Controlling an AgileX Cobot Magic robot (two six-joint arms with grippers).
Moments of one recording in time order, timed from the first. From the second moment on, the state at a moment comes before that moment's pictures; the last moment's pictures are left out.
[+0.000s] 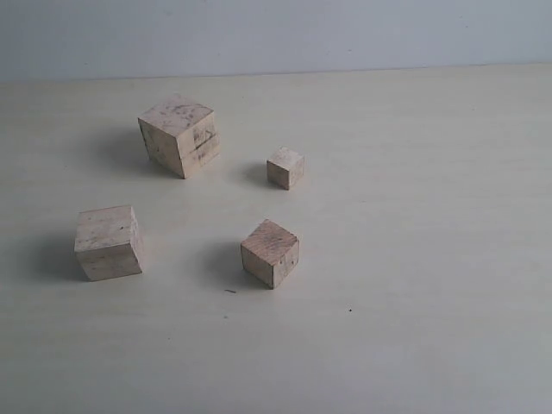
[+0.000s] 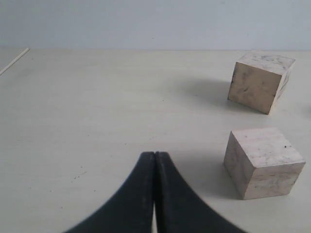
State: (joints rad) left arm 0.03 0.01 0.00 -0.07 0.37 0.09; right arm 0.02 0.00 0.00 0.10 -0.39 0.00
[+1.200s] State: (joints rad) left arm 0.03 0.01 0.00 -0.07 0.37 0.09; right arm 0.60 1.33 -1.09 0.29 0.42 -0.04
